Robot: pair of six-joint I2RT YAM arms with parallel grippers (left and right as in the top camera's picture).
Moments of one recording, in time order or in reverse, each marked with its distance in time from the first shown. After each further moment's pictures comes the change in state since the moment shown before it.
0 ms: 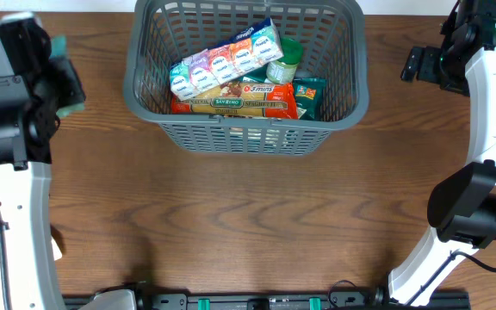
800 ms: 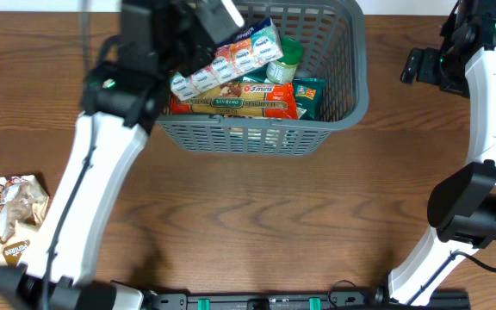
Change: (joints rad) left arm -0.460 0.220 0.032 0.408 0.194 0.885; right arm 0.000 0.000 0.000 -0.019 0.000 0.000
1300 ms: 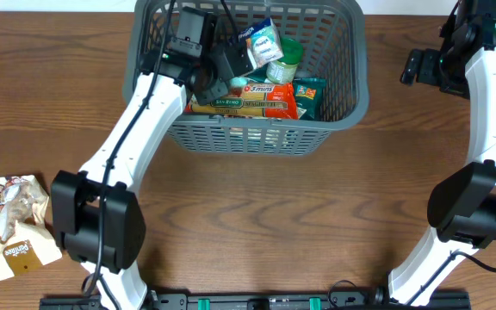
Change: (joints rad) left arm -0.011 0.312 0.000 -0.194 0.023 0.058; right arm 0.000 0.000 0.000 -0.010 0.000 0.000
